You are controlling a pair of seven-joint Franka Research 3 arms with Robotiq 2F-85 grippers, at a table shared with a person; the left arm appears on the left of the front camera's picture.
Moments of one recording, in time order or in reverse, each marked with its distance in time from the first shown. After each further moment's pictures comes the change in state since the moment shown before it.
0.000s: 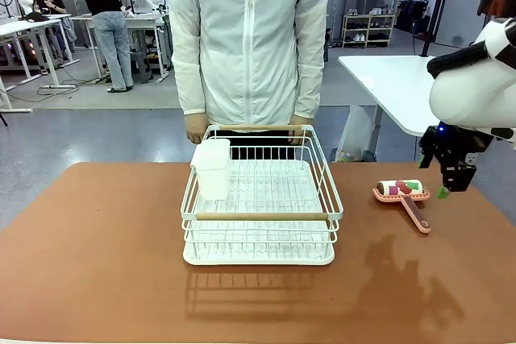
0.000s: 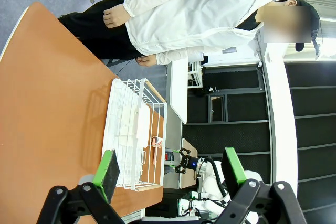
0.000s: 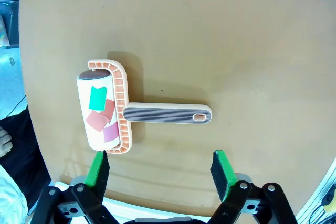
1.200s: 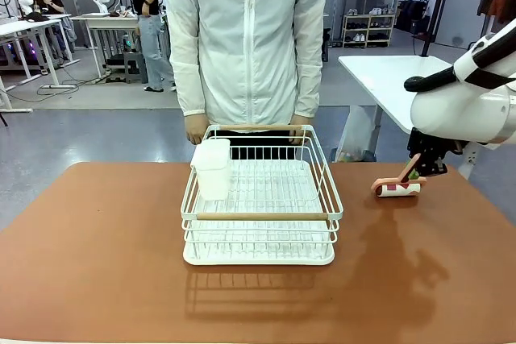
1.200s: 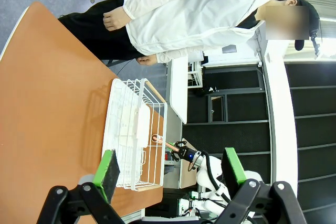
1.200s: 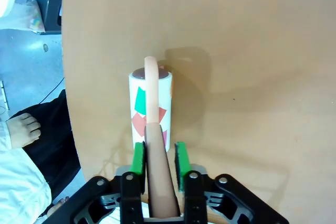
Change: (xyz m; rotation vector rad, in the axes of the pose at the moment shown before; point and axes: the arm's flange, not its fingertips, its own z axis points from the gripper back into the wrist) left arm 0.000 0.000 0.000 0.000 0.000 0.000; right arm 0.001 0.037 -0.031 0.173 0.032 0.019
